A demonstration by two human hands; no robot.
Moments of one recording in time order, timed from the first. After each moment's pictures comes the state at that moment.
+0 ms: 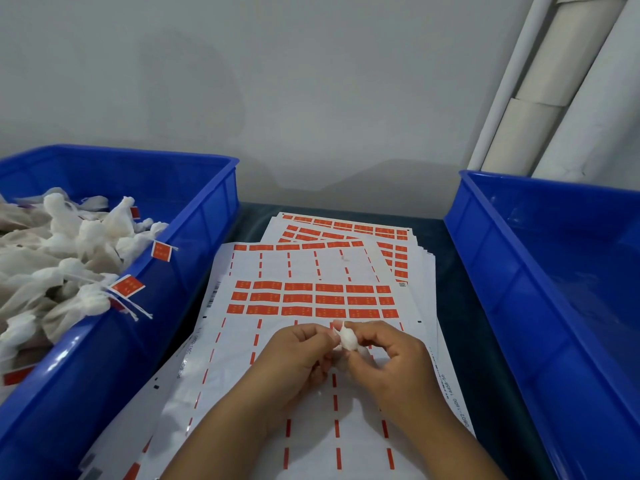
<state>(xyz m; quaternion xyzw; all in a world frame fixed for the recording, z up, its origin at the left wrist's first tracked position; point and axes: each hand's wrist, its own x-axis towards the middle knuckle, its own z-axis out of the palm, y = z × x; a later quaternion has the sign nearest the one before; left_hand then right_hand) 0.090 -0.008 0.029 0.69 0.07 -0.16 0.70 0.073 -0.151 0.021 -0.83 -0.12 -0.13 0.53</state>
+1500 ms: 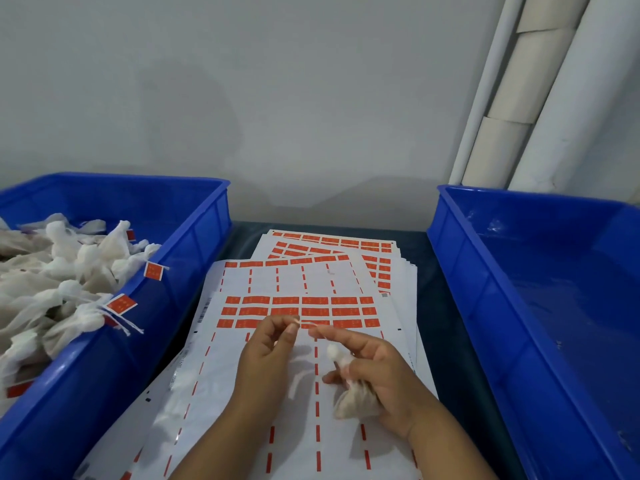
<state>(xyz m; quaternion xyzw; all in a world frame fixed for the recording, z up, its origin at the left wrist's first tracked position) 0.092 -0.013 0.015 0.76 0.10 0.07 0.64 0.077 -0.169 0.025 -0.66 -0.10 0.15 0.73</state>
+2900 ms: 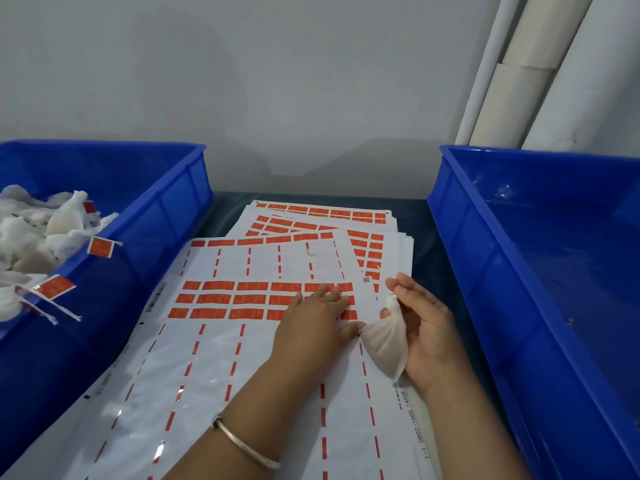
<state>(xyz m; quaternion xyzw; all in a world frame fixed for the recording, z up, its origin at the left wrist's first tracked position) 0.144 -0.077 -0.008 0.98 -0.14 -0.01 0.14 0.109 -0.217 0.017 -0.40 0.13 0.00 0.91</state>
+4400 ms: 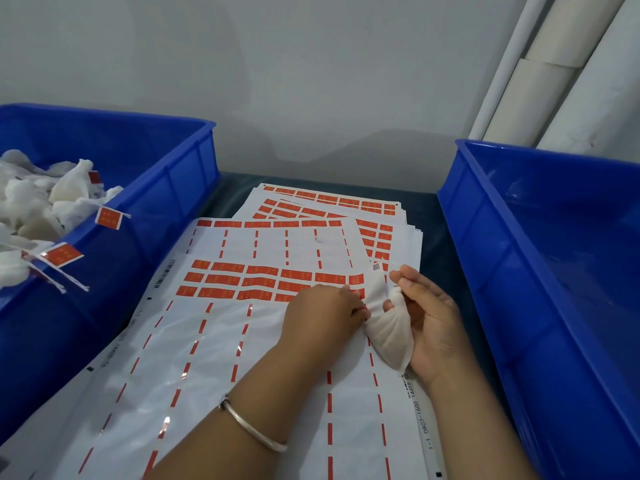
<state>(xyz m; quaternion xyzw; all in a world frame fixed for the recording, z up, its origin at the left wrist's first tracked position) 0.140 -0.082 0.000 0.97 -0.13 -0.04 0.18 0.109 -0.209 0.019 -0.45 0.11 -0.01 0.89</state>
